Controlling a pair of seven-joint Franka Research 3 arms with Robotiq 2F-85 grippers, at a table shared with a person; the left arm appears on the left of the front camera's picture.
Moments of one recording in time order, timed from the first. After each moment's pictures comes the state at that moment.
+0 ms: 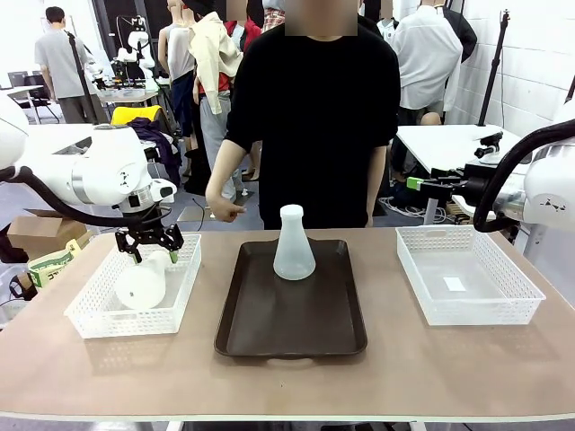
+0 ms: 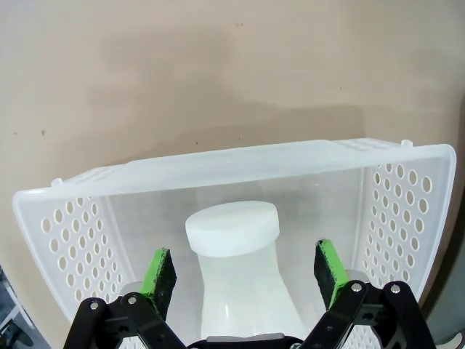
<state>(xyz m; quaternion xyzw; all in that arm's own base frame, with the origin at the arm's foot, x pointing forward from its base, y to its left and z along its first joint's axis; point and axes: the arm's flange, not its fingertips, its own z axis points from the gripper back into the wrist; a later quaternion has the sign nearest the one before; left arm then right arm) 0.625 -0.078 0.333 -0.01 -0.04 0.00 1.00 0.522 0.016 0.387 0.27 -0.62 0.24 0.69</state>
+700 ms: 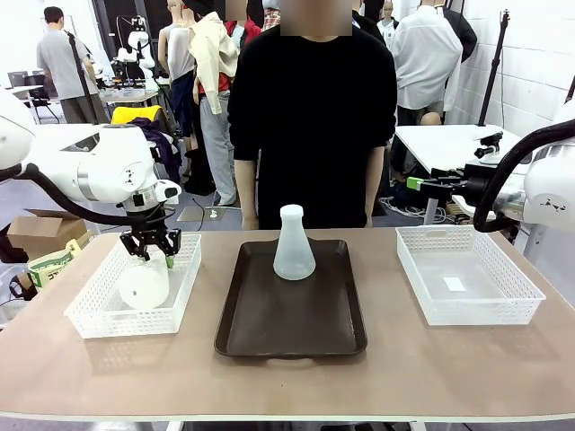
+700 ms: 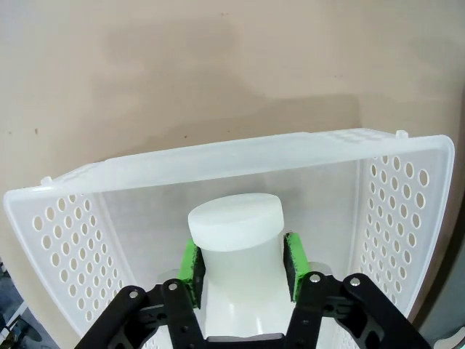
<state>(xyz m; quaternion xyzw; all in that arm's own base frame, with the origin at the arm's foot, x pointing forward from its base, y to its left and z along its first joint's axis) 0.627 -0.086 0.334 0.00 -0.02 -0.02 1.00 0.522 0.016 0.387 0.27 -0.62 0.24 0.69</state>
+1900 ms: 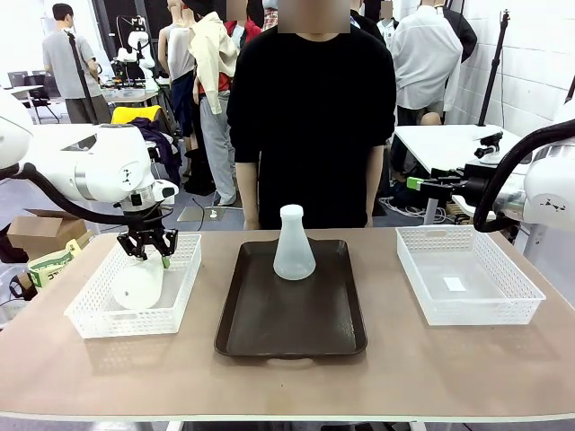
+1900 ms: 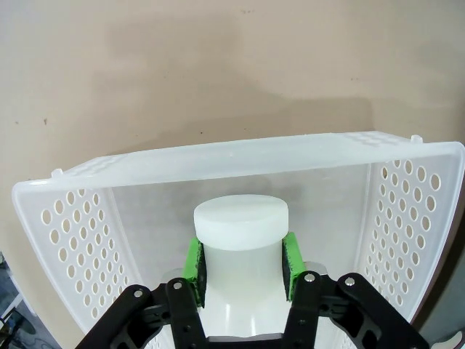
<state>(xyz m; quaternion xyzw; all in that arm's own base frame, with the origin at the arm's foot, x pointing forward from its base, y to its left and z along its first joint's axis) 0.627 -0.080 0.334 0.00 -0.02 0.00 1.00 0.522 0.016 0.387 0.27 -0.62 0.24 0.69</state>
